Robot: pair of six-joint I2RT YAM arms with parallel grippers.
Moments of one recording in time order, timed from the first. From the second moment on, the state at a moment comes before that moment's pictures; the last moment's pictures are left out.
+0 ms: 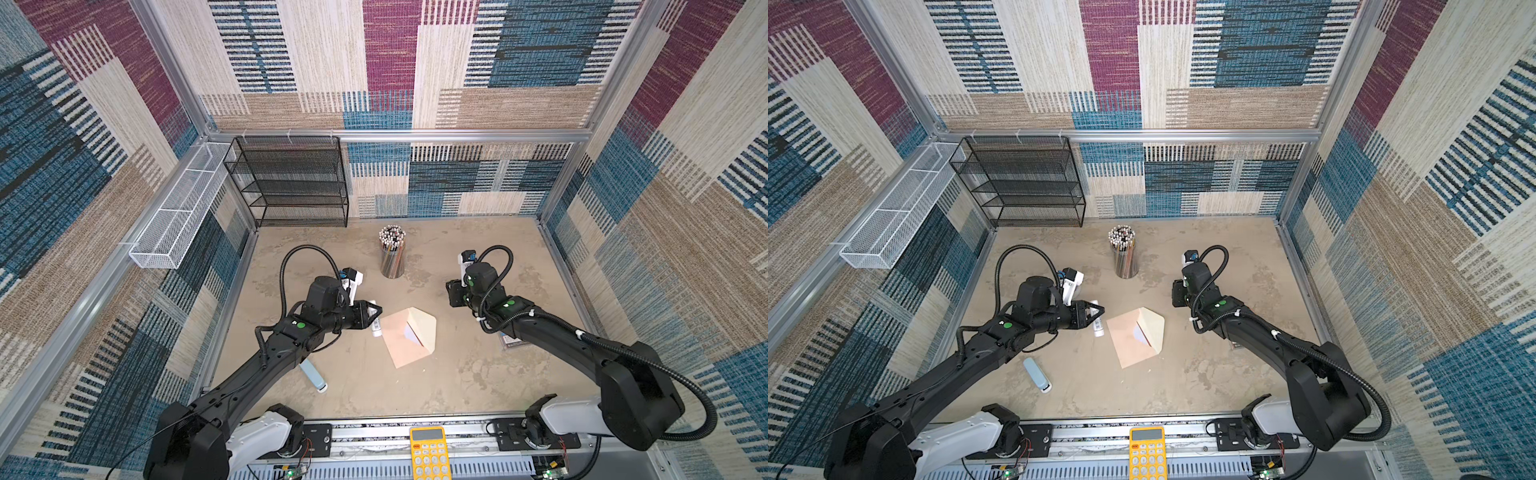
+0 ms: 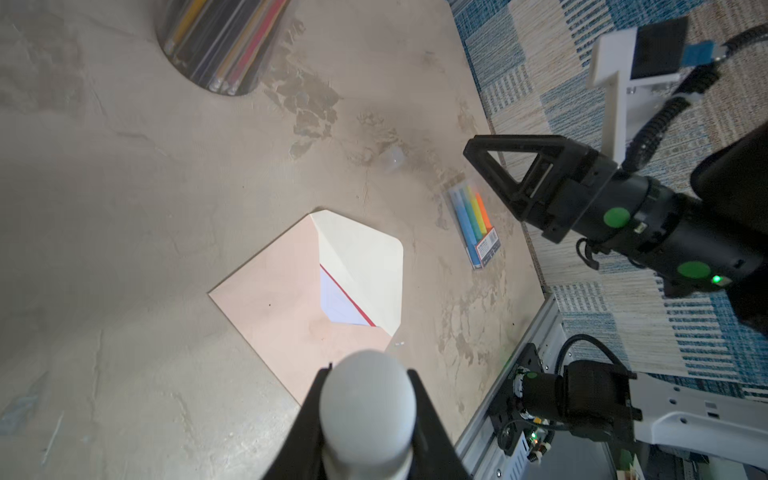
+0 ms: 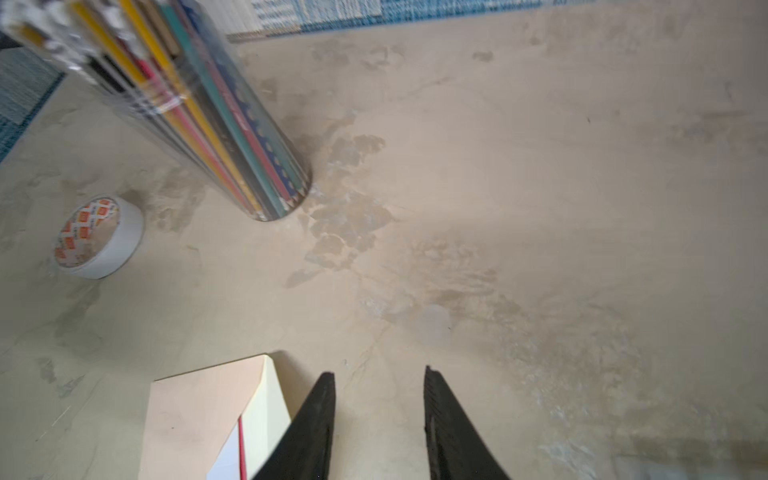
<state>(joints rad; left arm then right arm) -0.46 1.12 0.70 -0.23 0.45 -0.53 0.48 1.38 0.80 -0.14 0.11 0.37</state>
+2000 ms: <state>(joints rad) -0.47 1.46 0.61 0.04 0.58 -0.70 0.45 1.64 0.92 -0.38 -0.26 0.32</state>
